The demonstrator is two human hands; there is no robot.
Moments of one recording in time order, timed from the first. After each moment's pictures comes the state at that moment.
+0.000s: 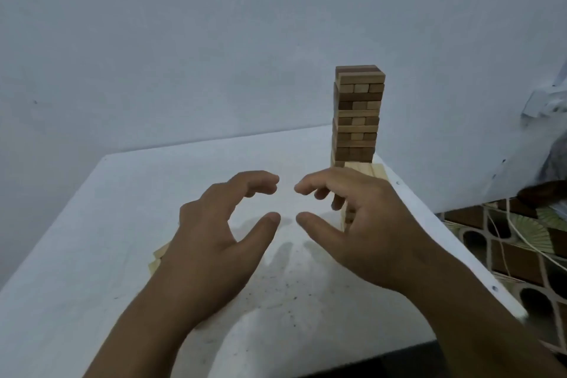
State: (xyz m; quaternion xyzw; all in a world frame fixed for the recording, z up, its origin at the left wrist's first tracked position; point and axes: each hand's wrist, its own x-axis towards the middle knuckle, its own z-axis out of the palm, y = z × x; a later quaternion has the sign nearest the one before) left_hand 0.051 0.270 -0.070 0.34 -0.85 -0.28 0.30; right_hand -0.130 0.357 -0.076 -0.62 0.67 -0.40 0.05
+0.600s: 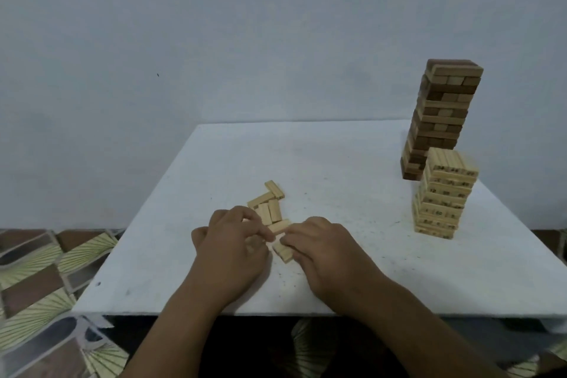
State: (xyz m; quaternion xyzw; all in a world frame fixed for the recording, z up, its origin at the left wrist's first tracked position) left_hand 0.161 0.258 -0.146 0.51 -0.82 -0.16 0.22; right_hand -0.015 0.324 -0.162 -0.77 0.60 -0.23 0.02
